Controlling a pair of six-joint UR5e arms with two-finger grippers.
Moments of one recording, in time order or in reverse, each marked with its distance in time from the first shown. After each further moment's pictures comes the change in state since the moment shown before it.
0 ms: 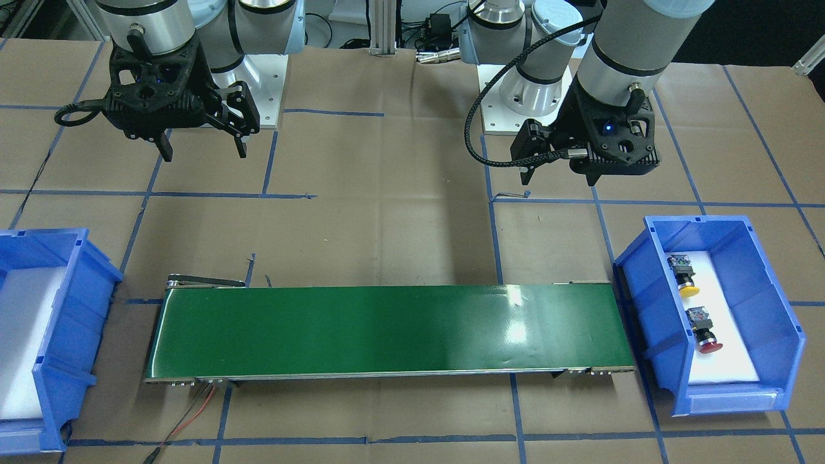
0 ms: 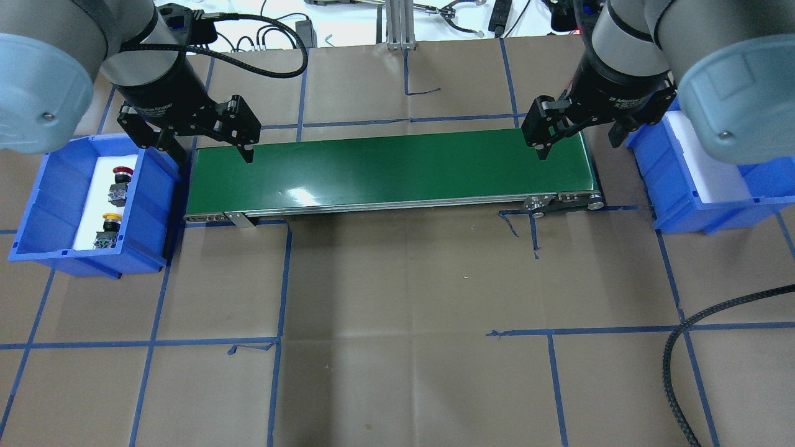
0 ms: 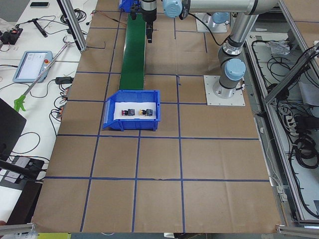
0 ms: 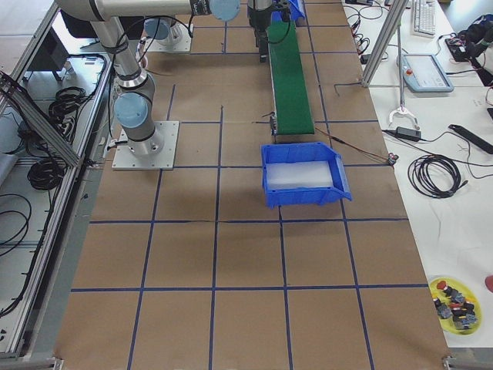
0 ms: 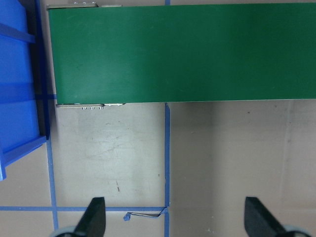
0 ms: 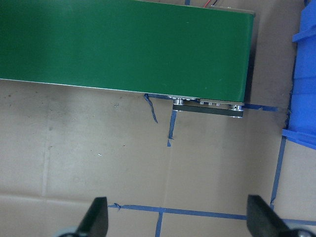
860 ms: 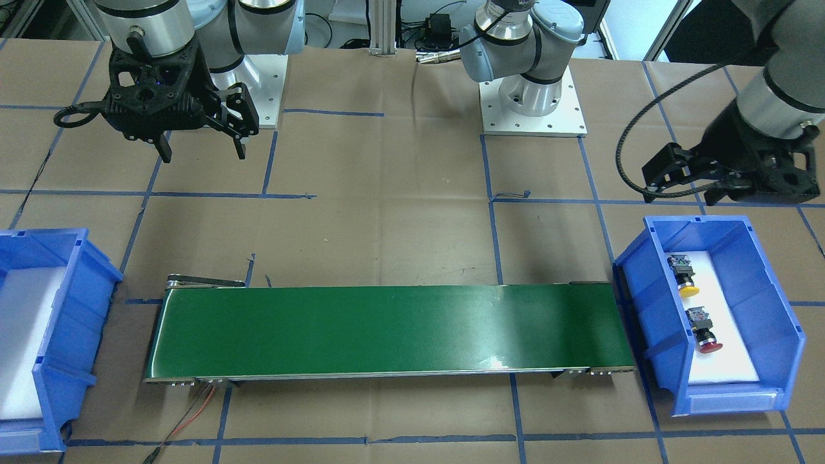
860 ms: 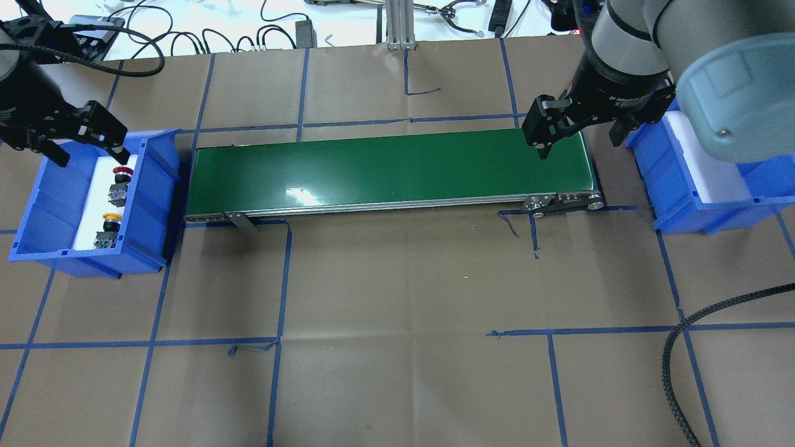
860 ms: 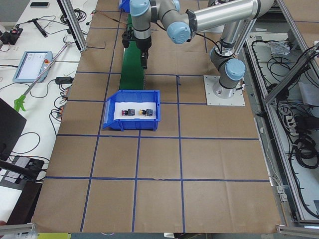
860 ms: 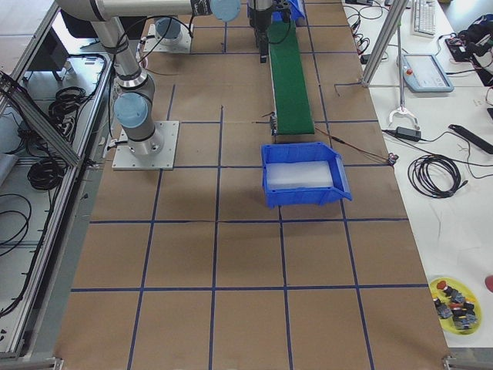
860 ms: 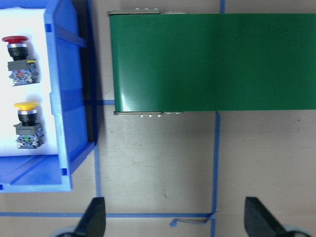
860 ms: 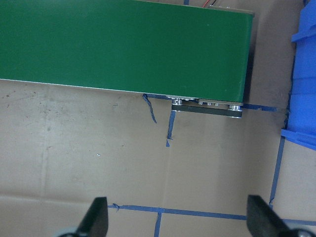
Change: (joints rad) left arm 0.396 -0.041 0.006 0.005 -0.005 0.436; right arm 0.000 0.004 -0.004 -0.002 -0.005 0.000
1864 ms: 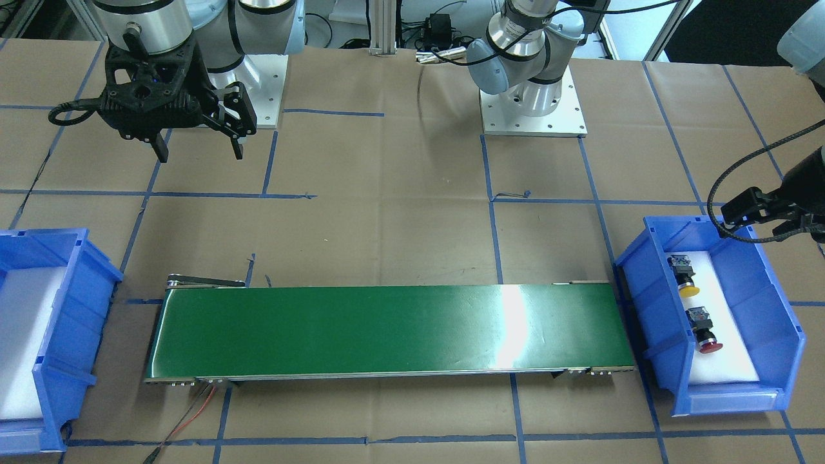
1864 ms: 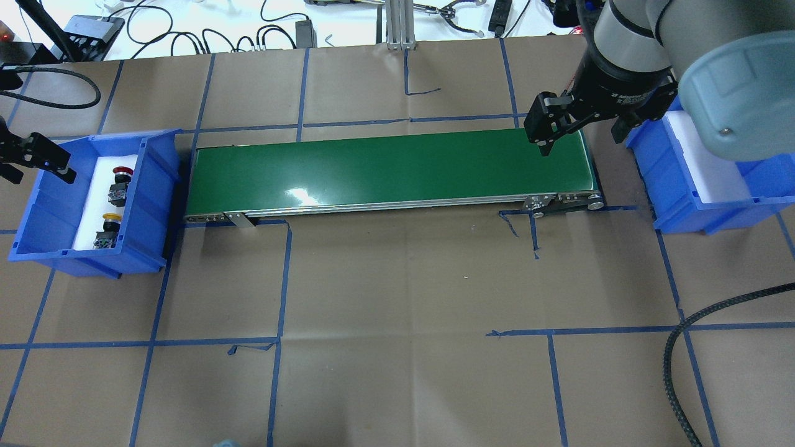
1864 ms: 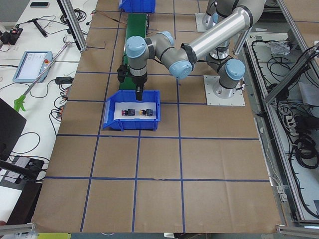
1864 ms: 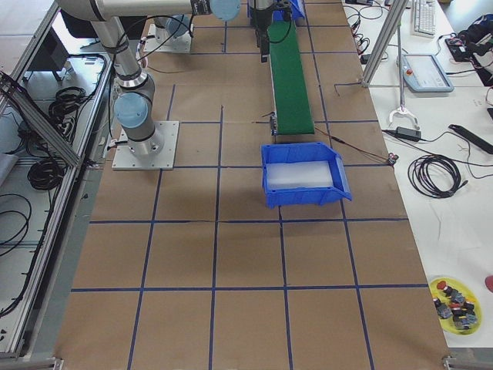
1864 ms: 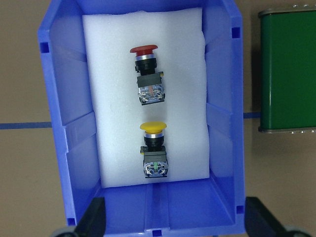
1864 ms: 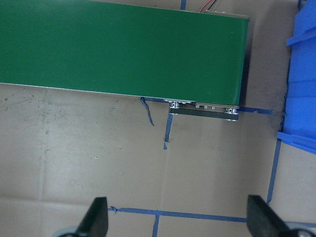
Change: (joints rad) left arm 0.170 -0.125 -0.081 0.264 -0.003 0.180; right arm -0.001 -0.001 -0.003 -0.005 -0.004 0.000
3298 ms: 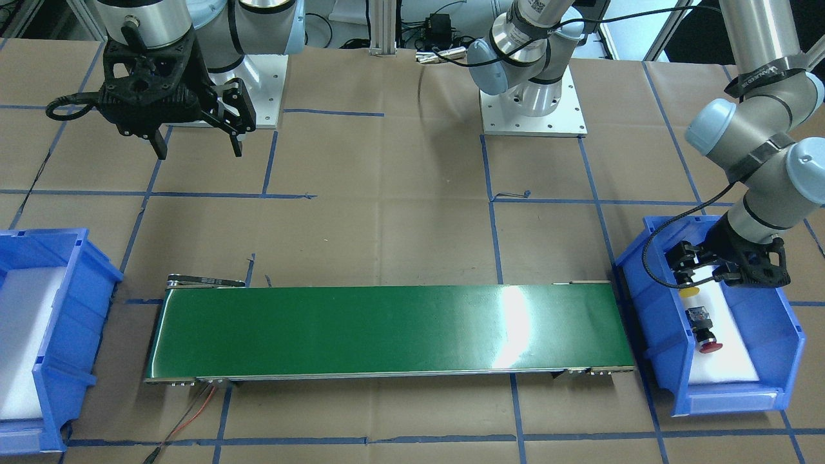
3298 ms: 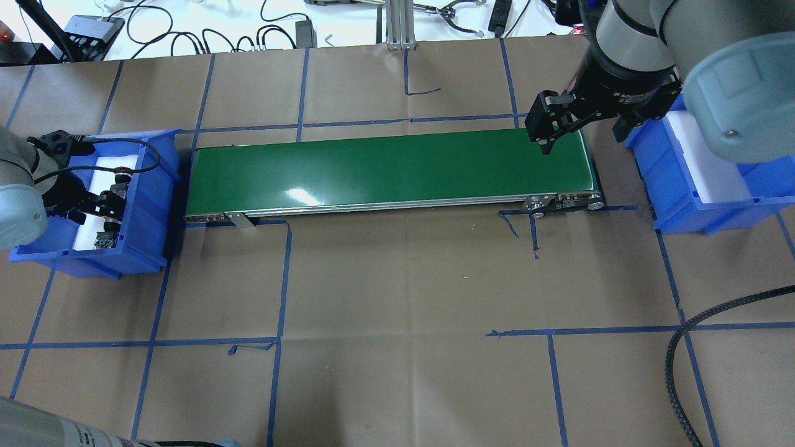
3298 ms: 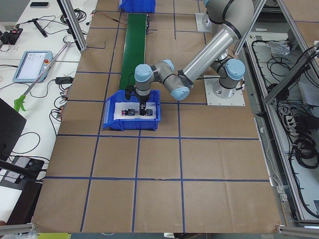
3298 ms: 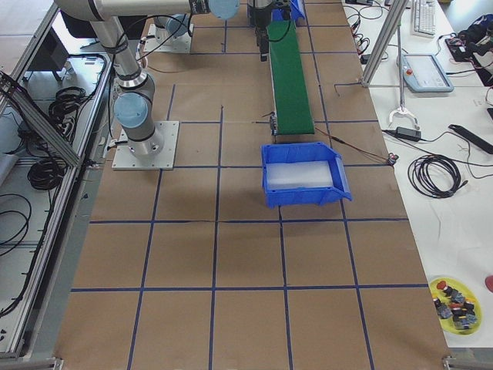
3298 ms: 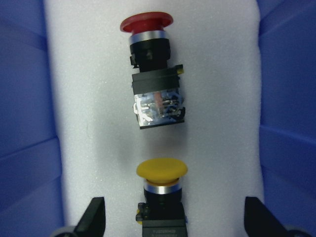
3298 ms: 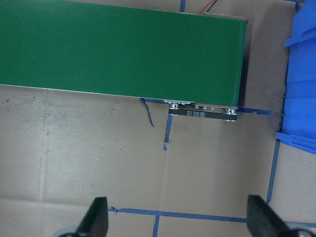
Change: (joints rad) left arm 0.005 -0.126 -0.263 0.436 -0.001 -0.002; right arm 0.000 -0.008 0.000 -0.001 0.000 0.003
